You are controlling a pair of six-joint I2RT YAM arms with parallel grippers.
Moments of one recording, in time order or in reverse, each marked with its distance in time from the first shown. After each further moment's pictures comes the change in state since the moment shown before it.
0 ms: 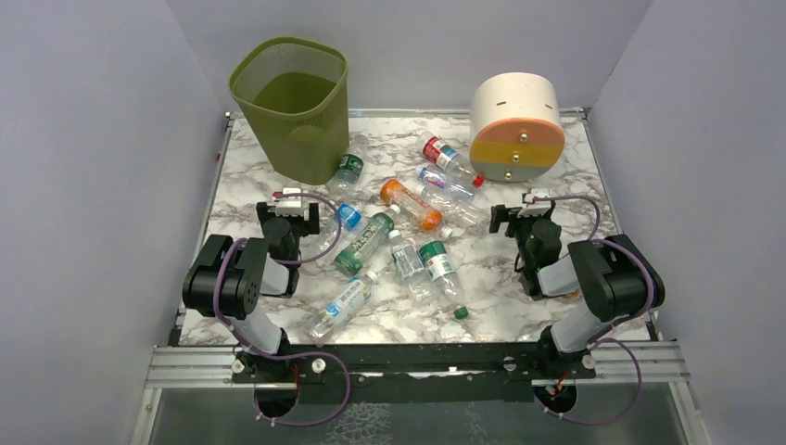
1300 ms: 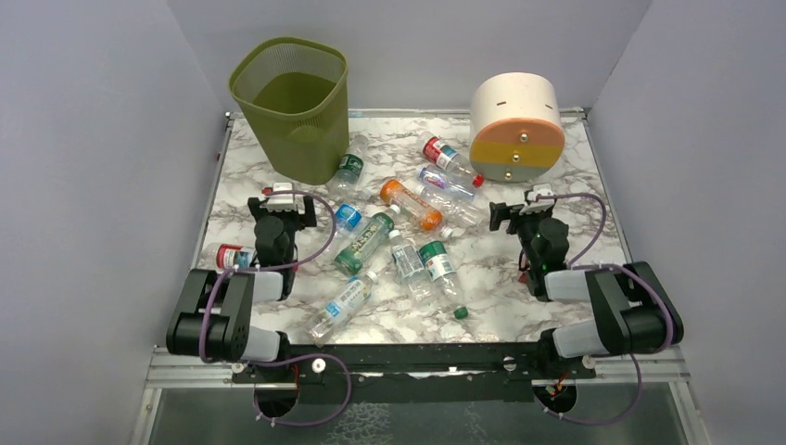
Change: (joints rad) left arm 0.000 -0.209 -0.004 -0.116 0.000 -0.034; right arm 0.000 -0.169 0.003 -0.126 -0.077 -0.017
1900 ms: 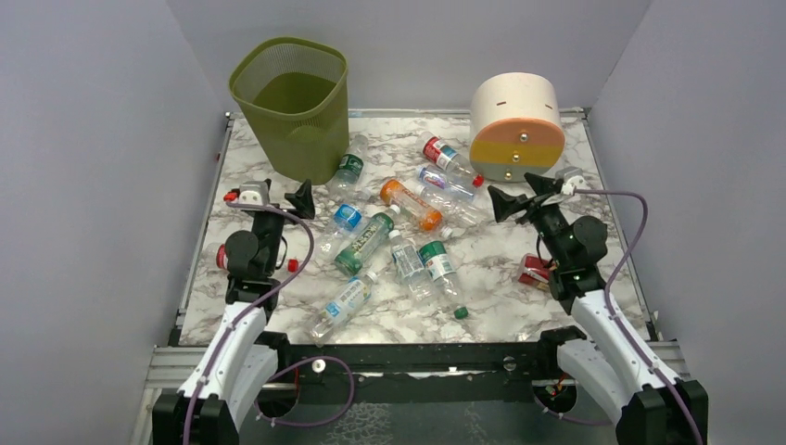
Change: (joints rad) left arm 0.000 -0.644 0.048 -0.426 0.167 -0.219; right arm 0.000 -0.632 0.141 -0.539 -0.253 0.135
